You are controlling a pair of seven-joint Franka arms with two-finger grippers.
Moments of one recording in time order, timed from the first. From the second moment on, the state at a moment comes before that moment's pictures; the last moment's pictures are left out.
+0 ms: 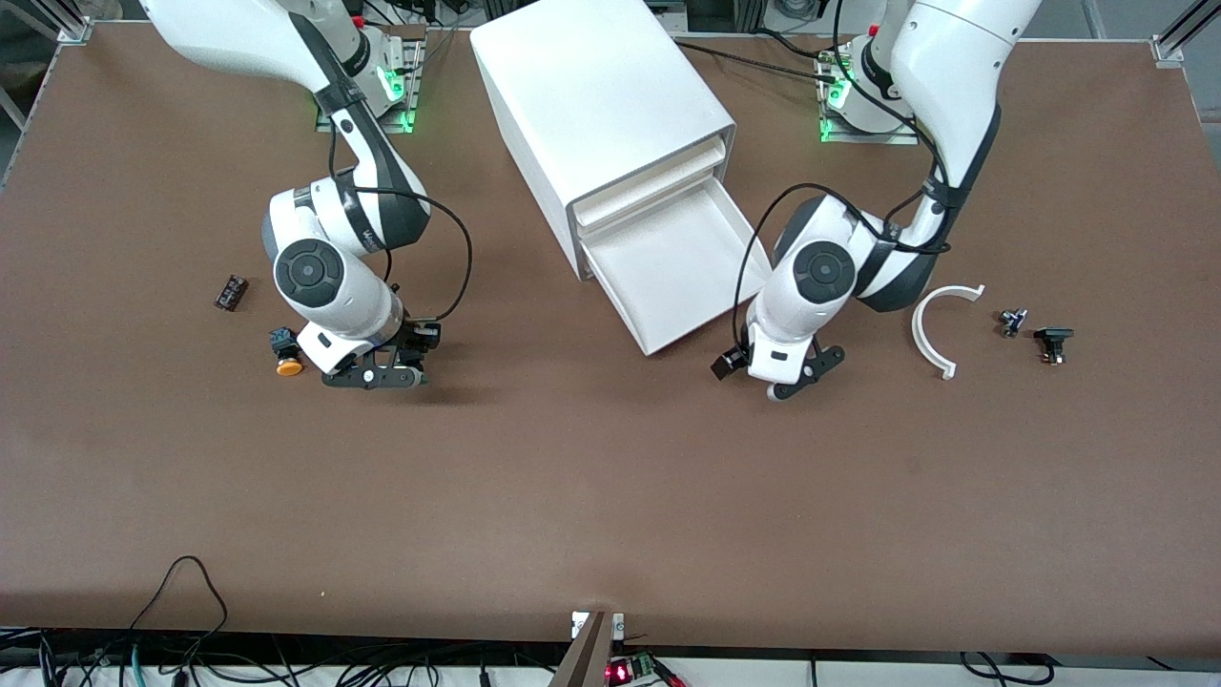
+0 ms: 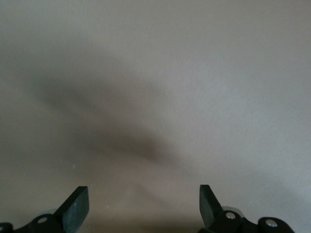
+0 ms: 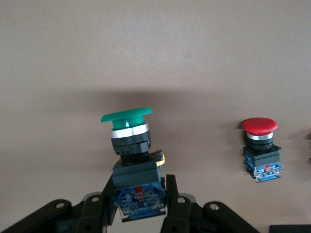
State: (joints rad) left arm -0.29 0.53 -0.21 -1.88 0.04 2.40 -1.13; right arm 0.30 0.42 0.05 -1.90 -0.05 2.25 0.37
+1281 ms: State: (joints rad) left arm -0.32 0.47 -0.46 -2.02 0.04 2.33 -1.18; right arm 0.25 0.40 0.05 -2.16 -0.06 2.56 0.33
